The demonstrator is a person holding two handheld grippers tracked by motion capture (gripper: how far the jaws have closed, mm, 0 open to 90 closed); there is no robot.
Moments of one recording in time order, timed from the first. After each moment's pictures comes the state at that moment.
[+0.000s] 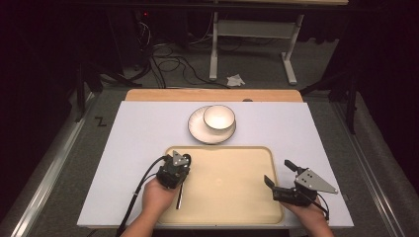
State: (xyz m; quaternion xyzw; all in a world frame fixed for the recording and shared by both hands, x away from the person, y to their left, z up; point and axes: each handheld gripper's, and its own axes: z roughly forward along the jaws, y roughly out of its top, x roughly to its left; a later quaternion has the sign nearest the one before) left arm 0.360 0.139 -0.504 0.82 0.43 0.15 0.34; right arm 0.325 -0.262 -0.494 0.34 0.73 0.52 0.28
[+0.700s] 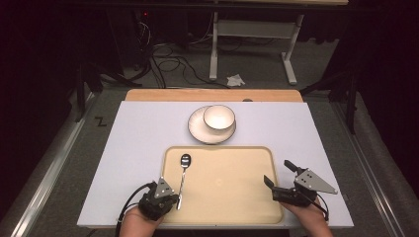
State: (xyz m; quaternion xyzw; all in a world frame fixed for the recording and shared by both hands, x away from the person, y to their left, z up) left arm 0.281 0.159 -0.509 0.86 0.38 0.12 0.32; right arm 0.324 -0.260 -0.493 0.35 0.73 0.52 0.28
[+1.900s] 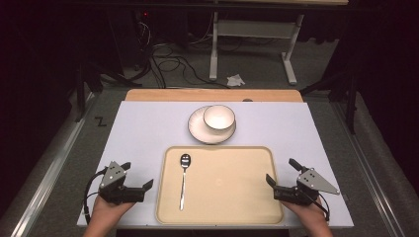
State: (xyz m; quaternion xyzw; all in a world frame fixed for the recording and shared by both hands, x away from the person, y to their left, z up) left arm 0.296 0.263 -0.489 0.74 0.42 0.24 0.47; right arm 0.325 -0.263 -0.492 0.36 0.71 0.52 0.30
